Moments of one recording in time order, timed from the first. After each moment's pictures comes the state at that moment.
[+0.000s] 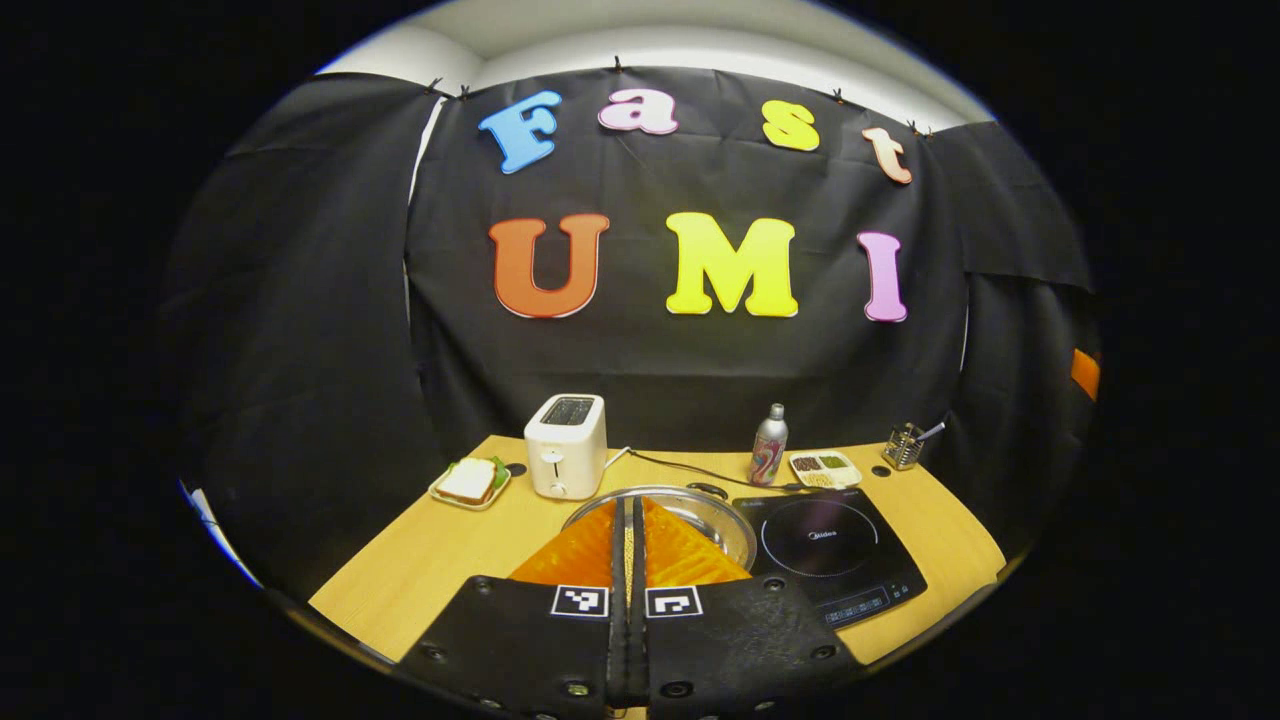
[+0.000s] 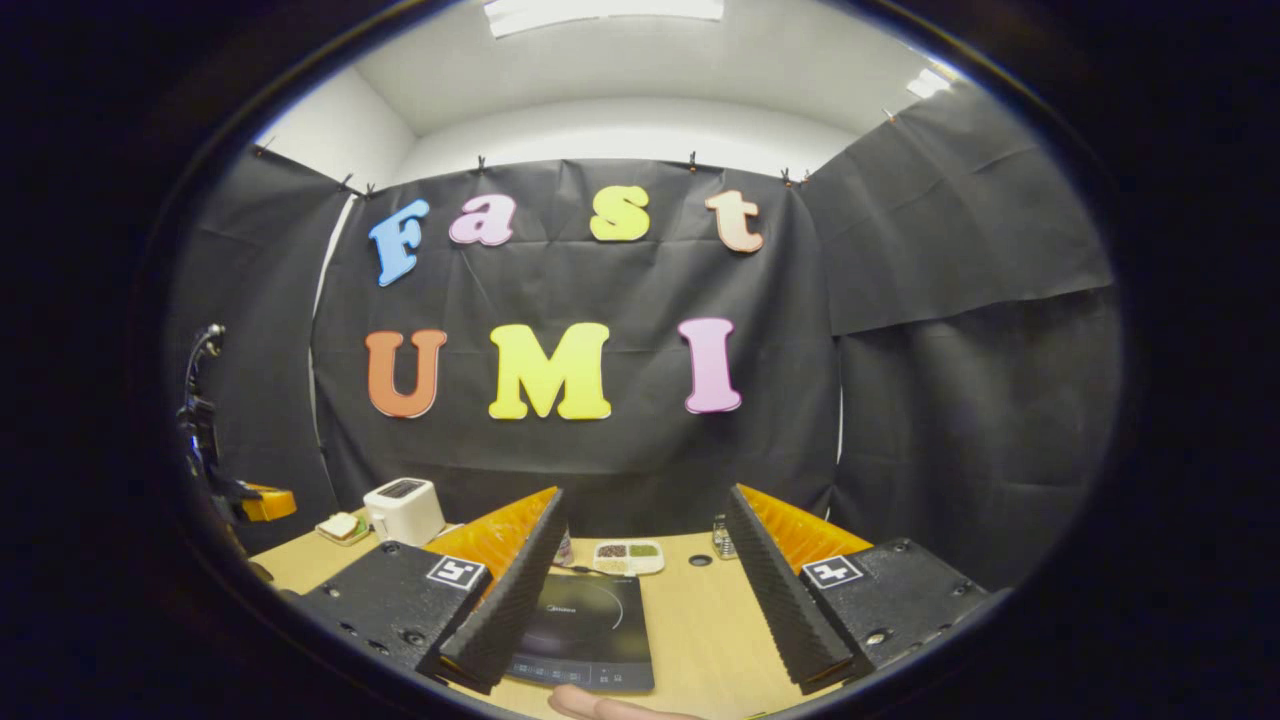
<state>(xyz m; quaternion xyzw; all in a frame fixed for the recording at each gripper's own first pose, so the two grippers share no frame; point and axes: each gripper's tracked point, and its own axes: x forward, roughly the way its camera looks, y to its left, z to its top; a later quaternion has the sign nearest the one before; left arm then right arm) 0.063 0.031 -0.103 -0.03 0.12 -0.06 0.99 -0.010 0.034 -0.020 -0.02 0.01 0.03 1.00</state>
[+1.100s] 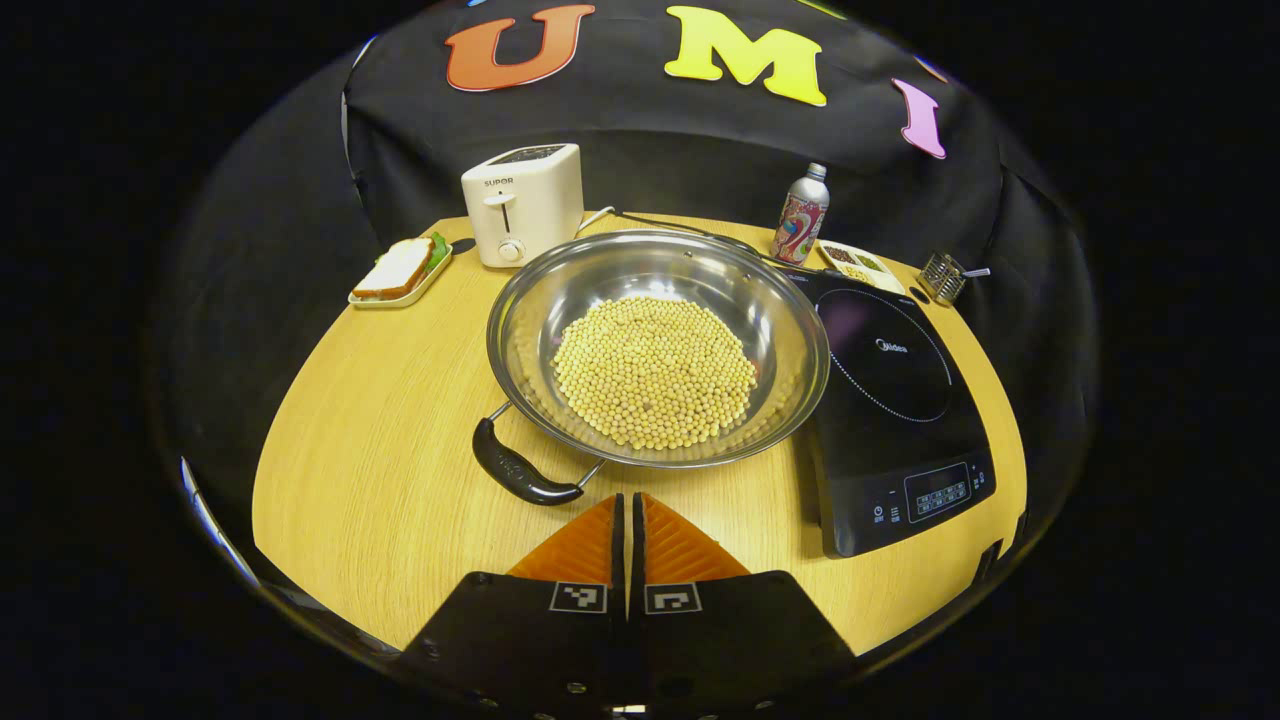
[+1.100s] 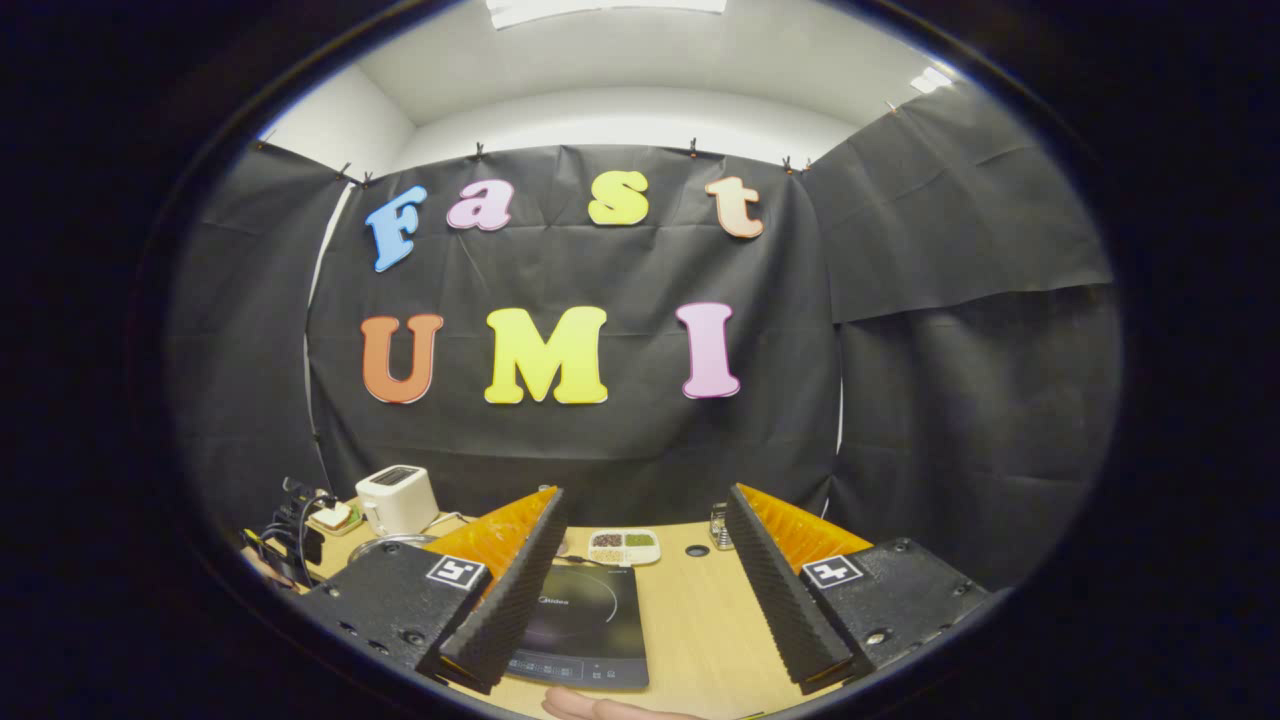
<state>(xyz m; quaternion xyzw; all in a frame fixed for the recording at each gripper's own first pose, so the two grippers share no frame) 0.068 0.013 -0.315 -0.03 0.42 -0.08 0.91 0.000 0.028 -0.034 -0.02 0.02 0.02 1.00</state>
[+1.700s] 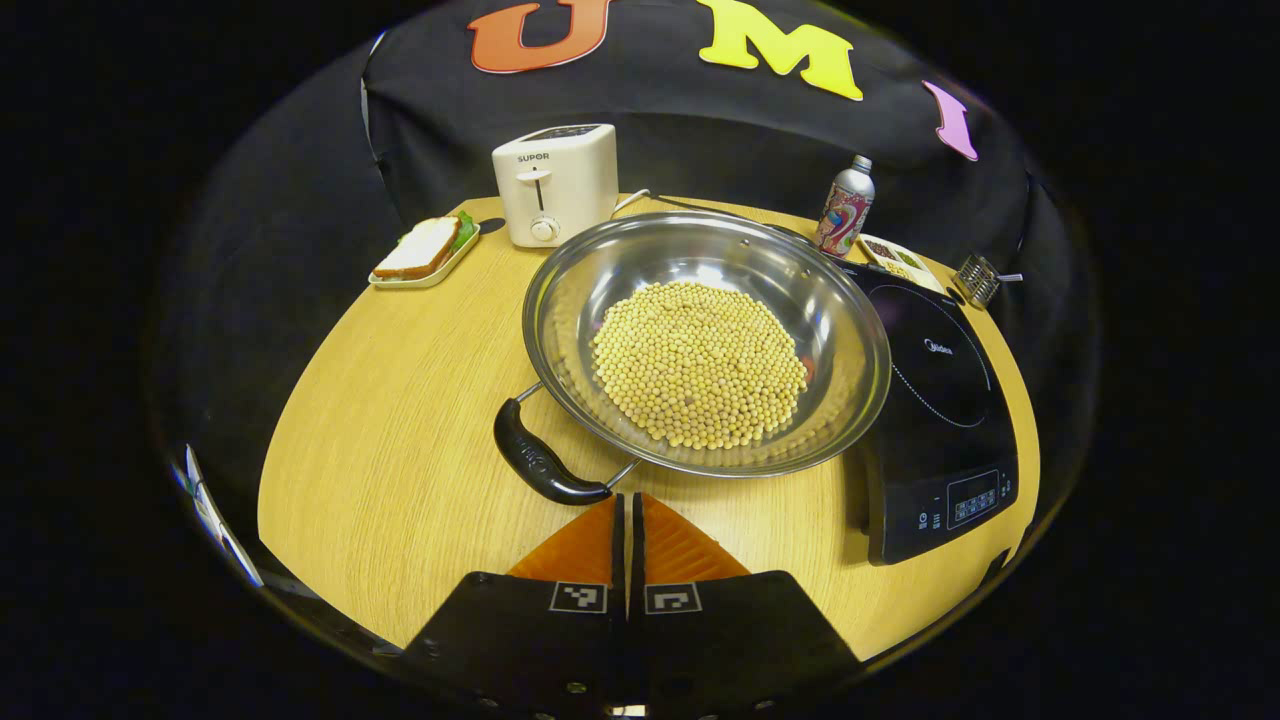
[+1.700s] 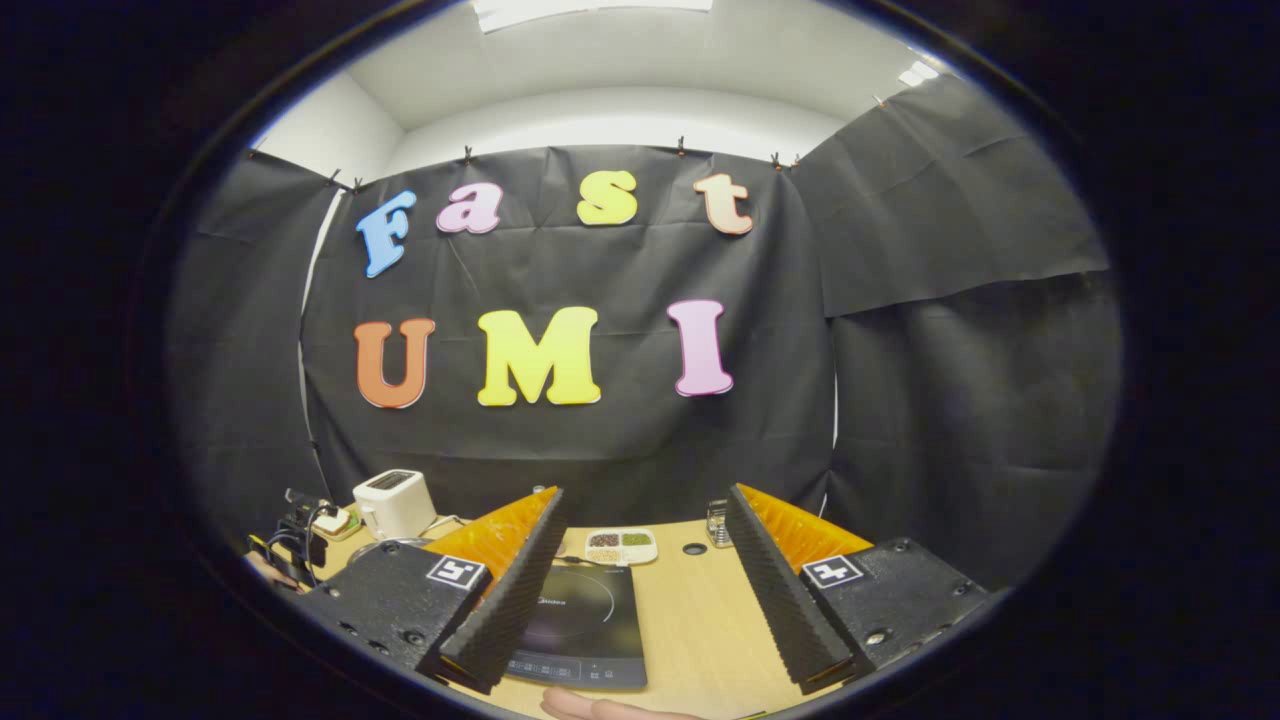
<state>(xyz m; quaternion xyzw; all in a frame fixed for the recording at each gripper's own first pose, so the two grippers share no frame) 0.081 0.038 -0.335 -0.03 0.44 -0.05 0.90 0.001 0.016 -0.036 -0.01 0.02 0.02 1.00</state>
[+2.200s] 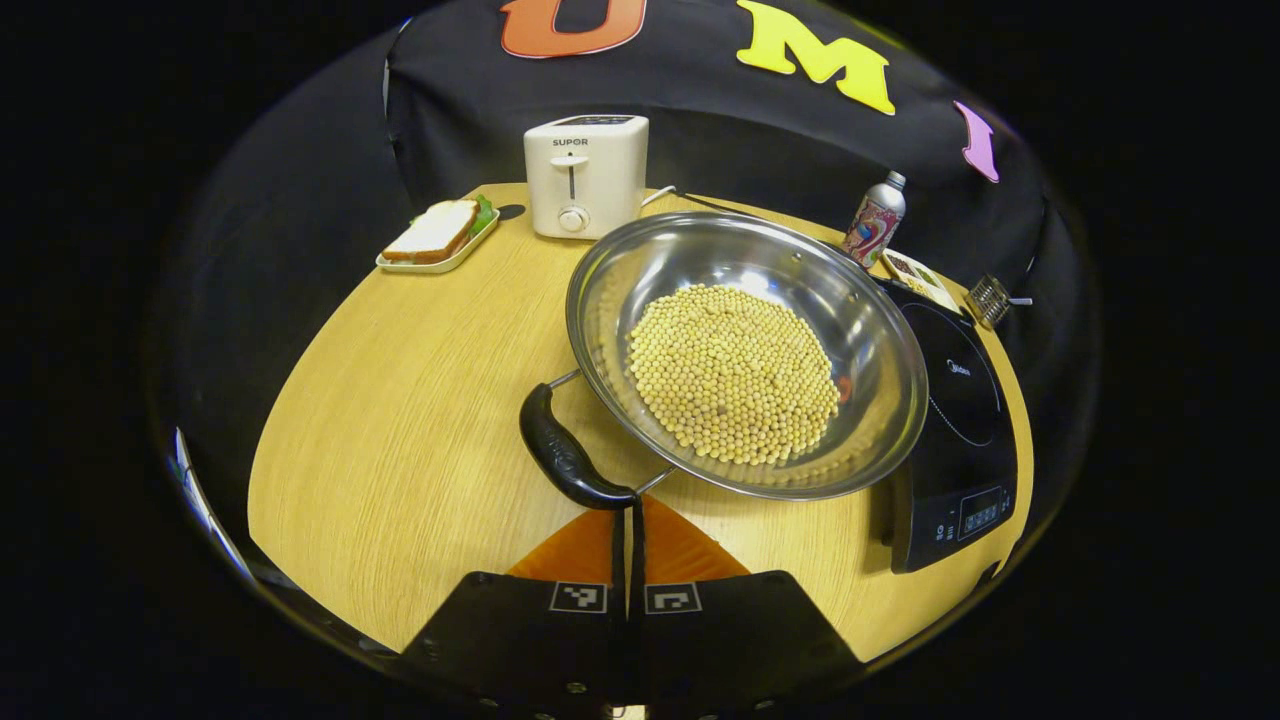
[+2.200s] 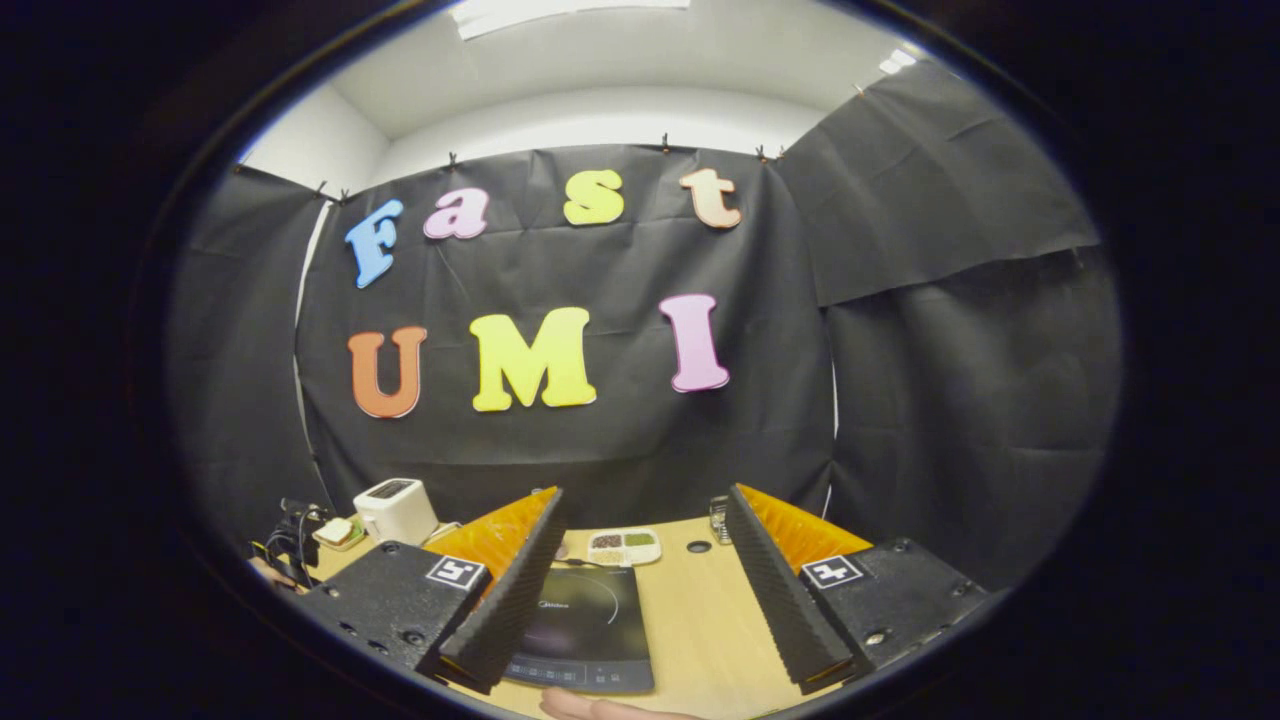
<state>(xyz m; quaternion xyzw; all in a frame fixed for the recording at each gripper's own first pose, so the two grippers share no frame) 0.096 0.068 -0.344 -0.06 0.44 -0.04 0.89 0.014 0.011 -0.046 0.02 0.02 0.02 1.00</state>
